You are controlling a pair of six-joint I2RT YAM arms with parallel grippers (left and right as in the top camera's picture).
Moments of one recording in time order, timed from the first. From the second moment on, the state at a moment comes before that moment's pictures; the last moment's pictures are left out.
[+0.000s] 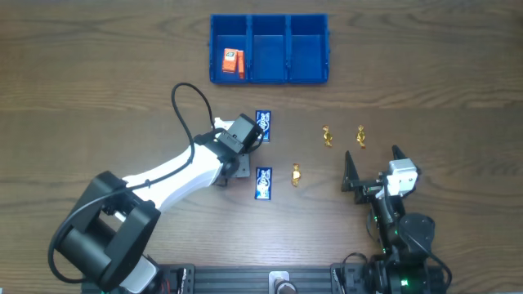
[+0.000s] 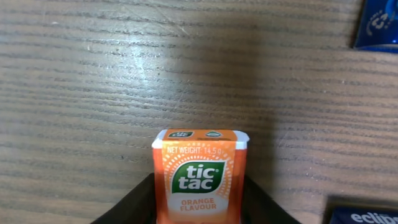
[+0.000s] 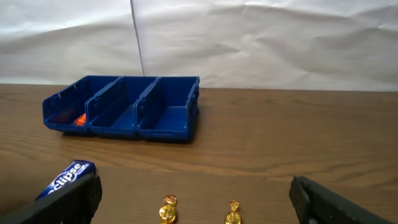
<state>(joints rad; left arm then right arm) -0.67 1.72 0.91 -0.56 -0.13 -0.69 0.06 0.01 0.01 -0.07 -0.09 0.04</state>
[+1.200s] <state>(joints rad) -0.36 2.00 1.95 -0.84 -0.23 -0.45 0.06 0.01 0.01 -0.07 -0.09 0.04</state>
